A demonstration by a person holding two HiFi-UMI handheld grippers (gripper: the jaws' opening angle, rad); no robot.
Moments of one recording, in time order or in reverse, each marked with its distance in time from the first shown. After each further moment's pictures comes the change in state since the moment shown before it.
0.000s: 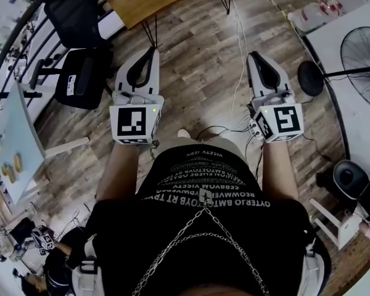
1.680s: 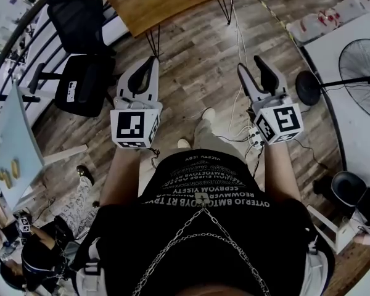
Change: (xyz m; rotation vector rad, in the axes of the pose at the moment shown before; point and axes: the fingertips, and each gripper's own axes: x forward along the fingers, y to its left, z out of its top) left arm 0.000 0.039 -0.028 -0.068 0.010 0.005; right arm 0.039 0.020 -0.010 0.025 0.034 0.076
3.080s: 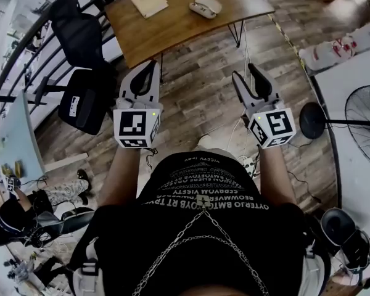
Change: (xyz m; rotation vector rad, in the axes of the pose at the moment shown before) left arm 0.185 0.026 0.016 0.033 0.071 0.109; right arm 0.135 -0.145 -0.005 0.050 -0.005 0.107
